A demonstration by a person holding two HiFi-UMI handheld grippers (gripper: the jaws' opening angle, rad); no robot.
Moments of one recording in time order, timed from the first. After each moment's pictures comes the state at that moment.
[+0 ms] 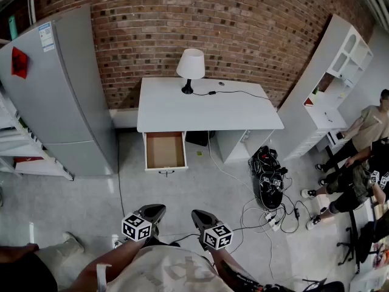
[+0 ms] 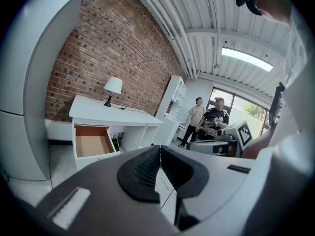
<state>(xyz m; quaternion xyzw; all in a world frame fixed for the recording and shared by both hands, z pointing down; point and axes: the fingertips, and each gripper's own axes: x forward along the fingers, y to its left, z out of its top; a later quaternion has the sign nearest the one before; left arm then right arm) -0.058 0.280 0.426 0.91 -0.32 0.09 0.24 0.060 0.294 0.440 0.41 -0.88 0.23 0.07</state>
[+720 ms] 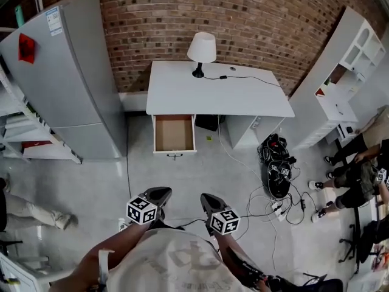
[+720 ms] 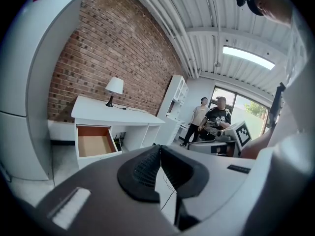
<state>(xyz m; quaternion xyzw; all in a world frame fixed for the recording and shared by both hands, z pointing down) -0.061 0.274 0.422 0.91 -0.33 0.09 0.24 0.072 0.285 0.446 0.43 -0.87 0.24 0.07</state>
